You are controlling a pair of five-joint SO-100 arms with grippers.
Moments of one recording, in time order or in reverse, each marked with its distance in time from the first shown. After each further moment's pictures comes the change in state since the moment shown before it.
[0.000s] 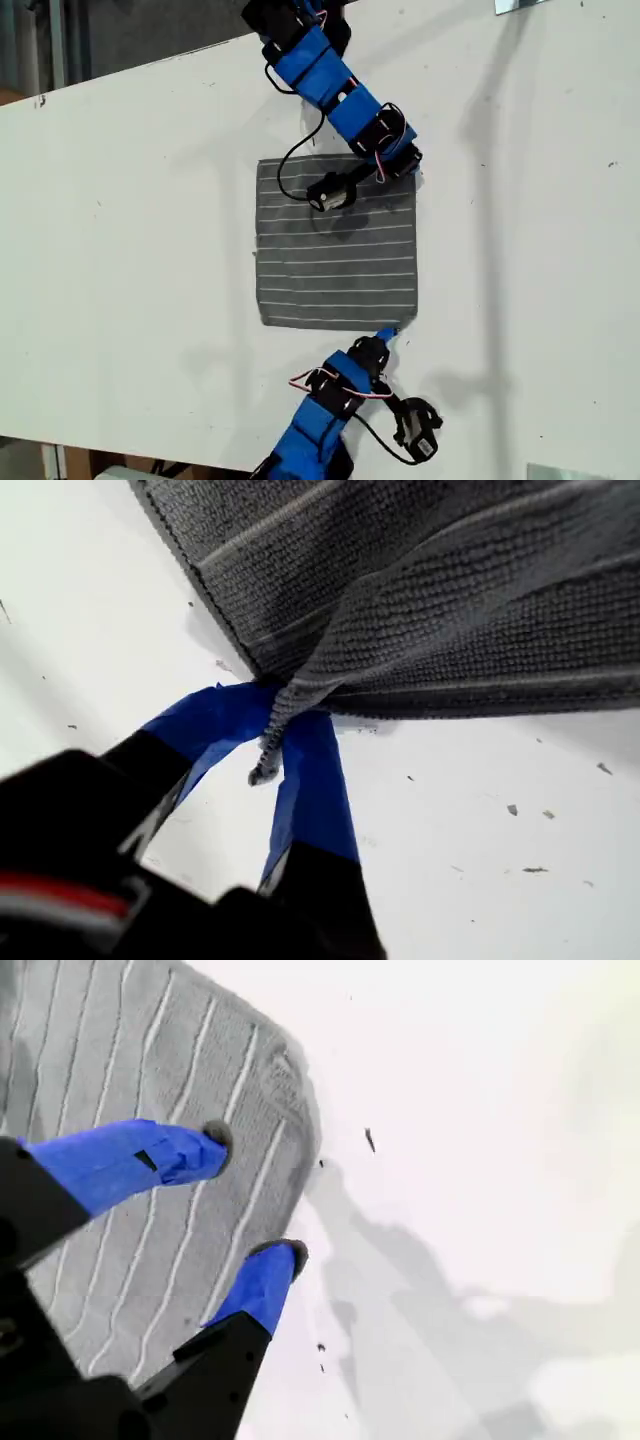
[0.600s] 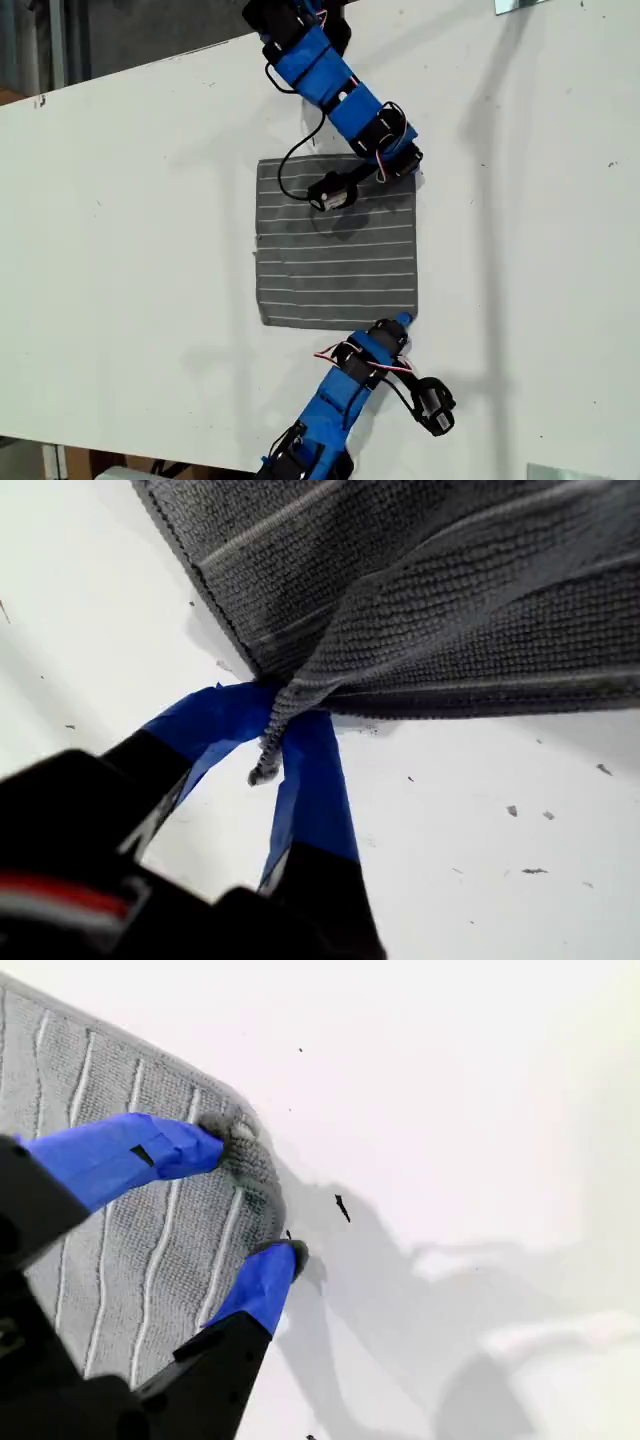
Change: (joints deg) arm 0 0.7 -19.5 -13.1 -0.9 3.0; arm 1 -0.4 -0.1 0.0 -0.1 0.0
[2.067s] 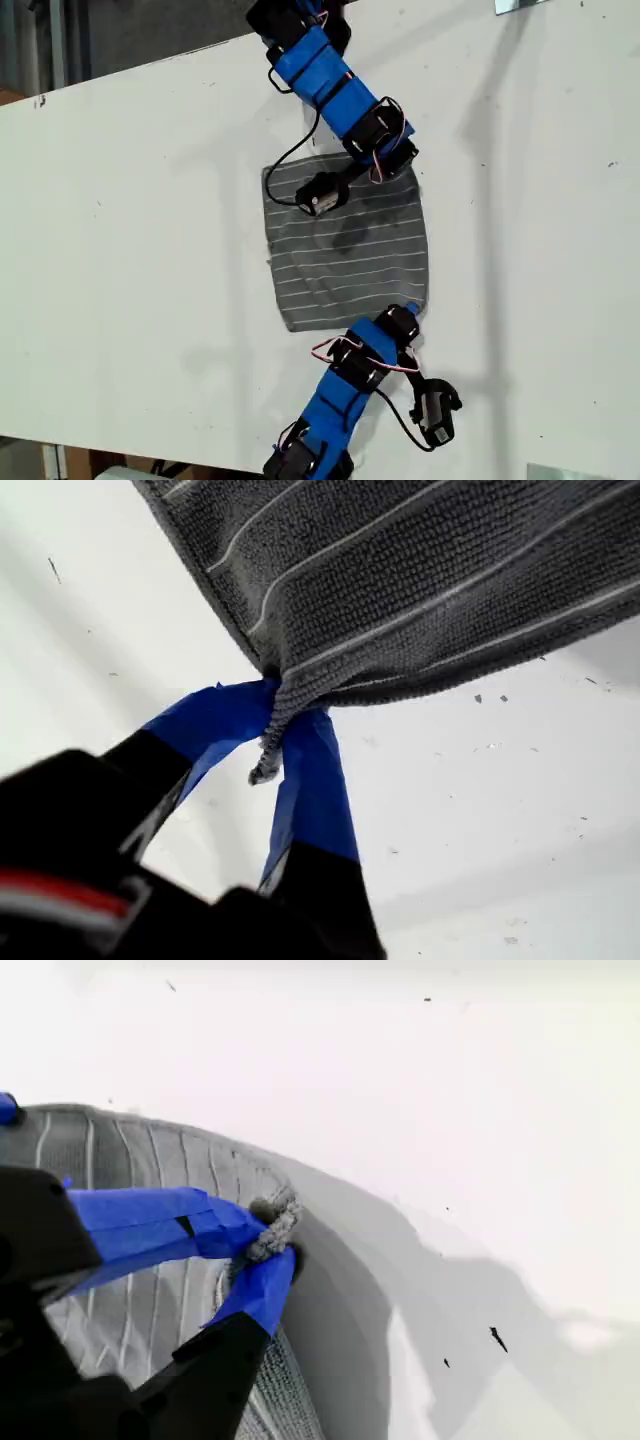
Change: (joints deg) arm 0 0.6 -7.1 -31.9 9.5 10.5; arm 1 -0.9 2.9 -24.4 29.8 -0.4
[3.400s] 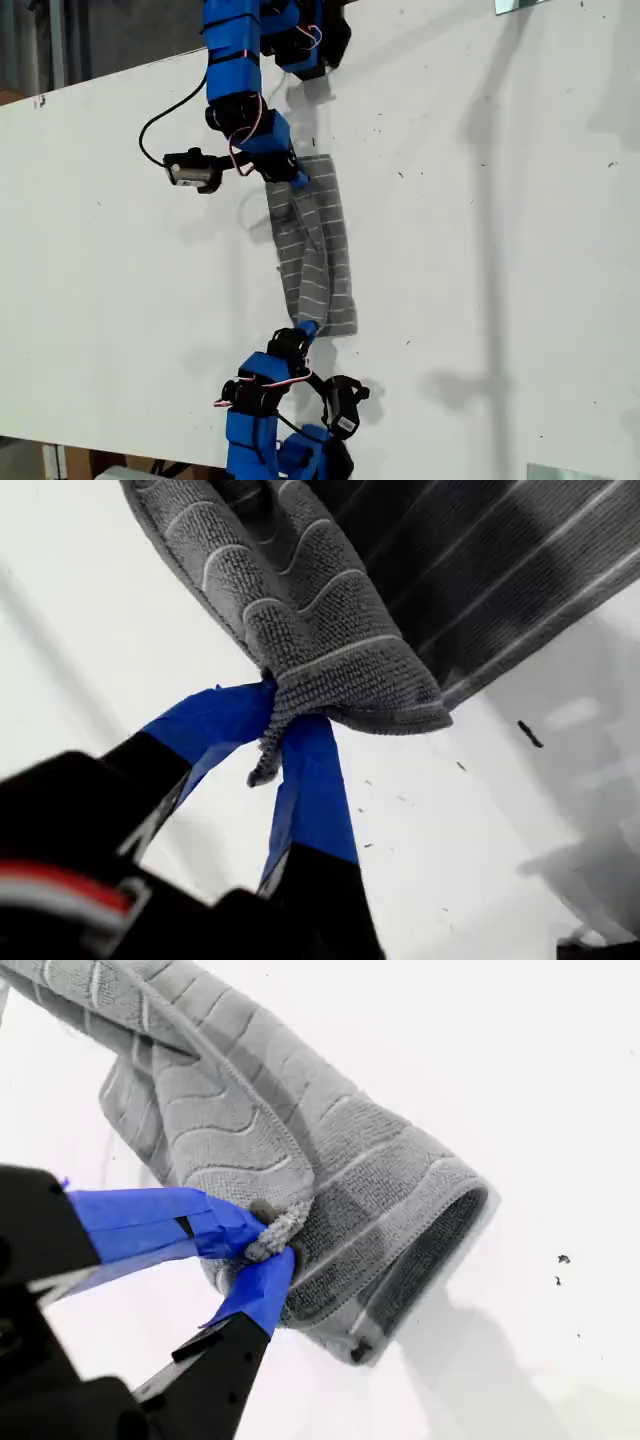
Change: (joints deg) arm 0 -27.2 43.6 49.4 -5.4 1.0; arm 1 35.3 37.1 27.9 -8.9 -20.5
